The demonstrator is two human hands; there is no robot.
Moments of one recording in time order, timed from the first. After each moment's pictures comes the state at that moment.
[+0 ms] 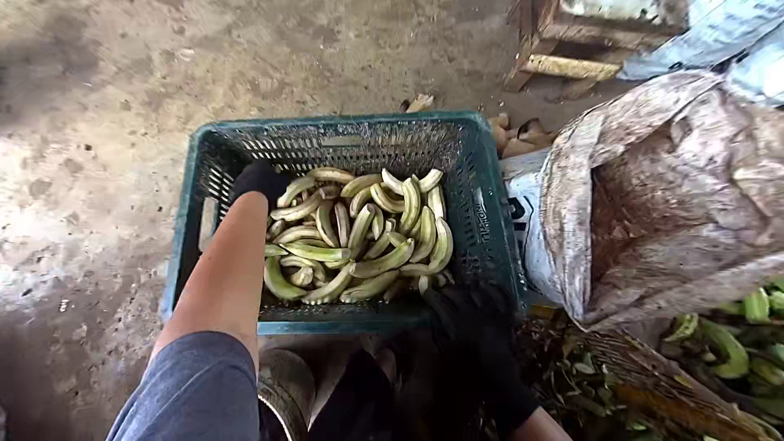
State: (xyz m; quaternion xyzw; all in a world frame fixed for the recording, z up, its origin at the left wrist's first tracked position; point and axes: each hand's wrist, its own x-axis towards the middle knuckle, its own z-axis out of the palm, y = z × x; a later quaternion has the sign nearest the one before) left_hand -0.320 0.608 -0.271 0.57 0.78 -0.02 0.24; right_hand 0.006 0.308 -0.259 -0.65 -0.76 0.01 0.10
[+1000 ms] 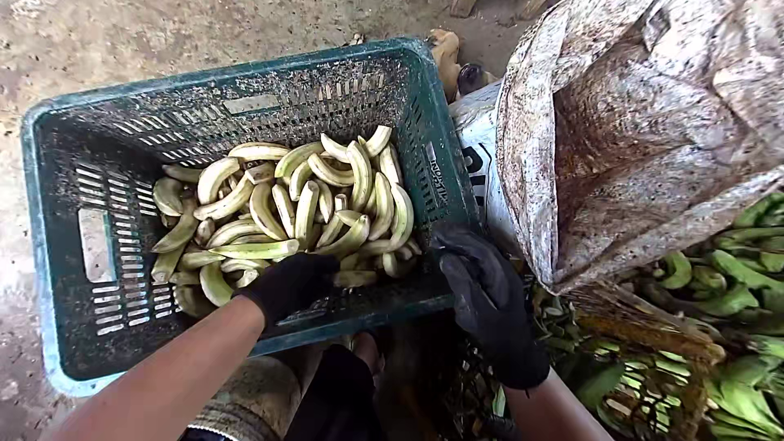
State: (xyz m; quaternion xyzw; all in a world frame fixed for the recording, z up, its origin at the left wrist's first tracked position) left_hand -0.210 0.451 -0.275 0.76 0.41 -0.17 0.47; right_hand 0.045 0.327 -0.246 -0.58 -0.60 0.24 0.49
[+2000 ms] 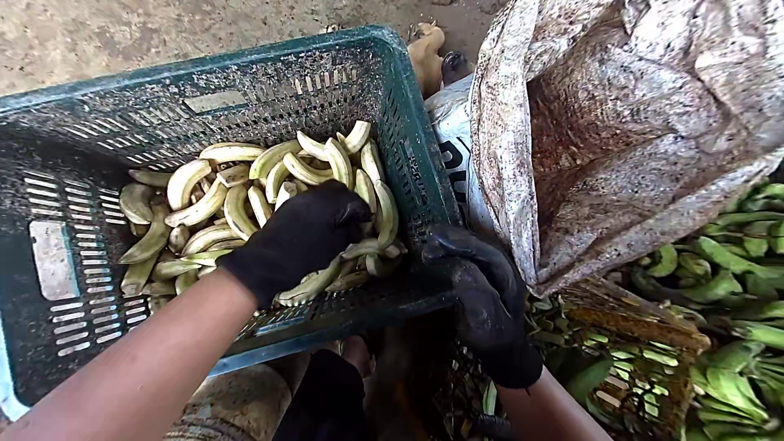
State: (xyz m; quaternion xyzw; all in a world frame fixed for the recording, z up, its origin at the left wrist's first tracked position) left_hand -0.145 0.488 -0.221 0.87 0.33 0.04 0.36; right_hand 0.062 0.325 -0.251 -0.50 -0.57 0.30 0.58
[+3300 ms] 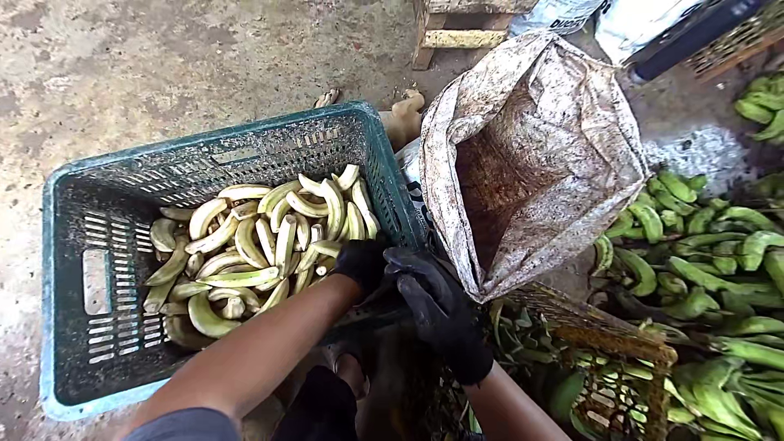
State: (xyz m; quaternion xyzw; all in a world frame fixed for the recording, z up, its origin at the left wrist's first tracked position) left_hand -0.039 0.449 -0.256 0.82 0.44 -0.25 0.26; right_hand 0.058 0.330 -0.249 -0.52 -0.59 0.29 0.55
